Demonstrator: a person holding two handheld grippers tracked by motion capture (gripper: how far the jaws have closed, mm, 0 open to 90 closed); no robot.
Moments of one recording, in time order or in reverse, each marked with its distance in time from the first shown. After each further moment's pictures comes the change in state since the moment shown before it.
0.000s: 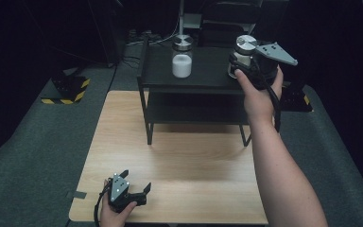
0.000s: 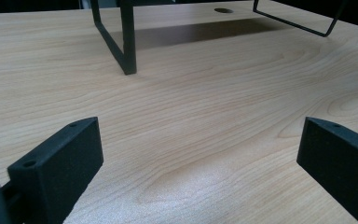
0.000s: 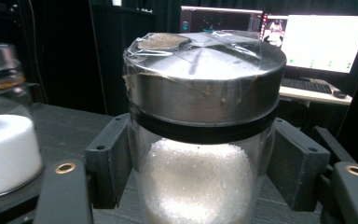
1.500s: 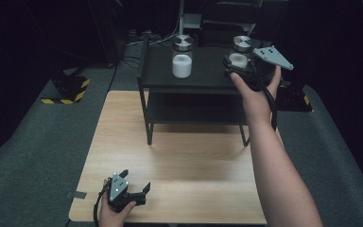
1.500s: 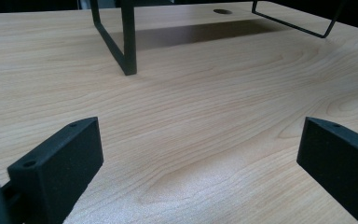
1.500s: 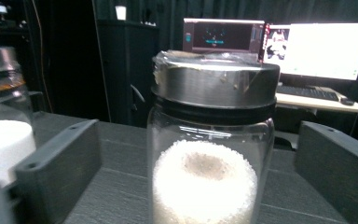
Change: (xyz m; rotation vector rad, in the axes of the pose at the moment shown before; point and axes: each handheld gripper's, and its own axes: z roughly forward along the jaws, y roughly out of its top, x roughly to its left) left arm 0.003 -0.001 -0.001 -0.004 -0.007 0.000; right arm -0.002 -0.022 0.005 -0.072 0.024 0.022
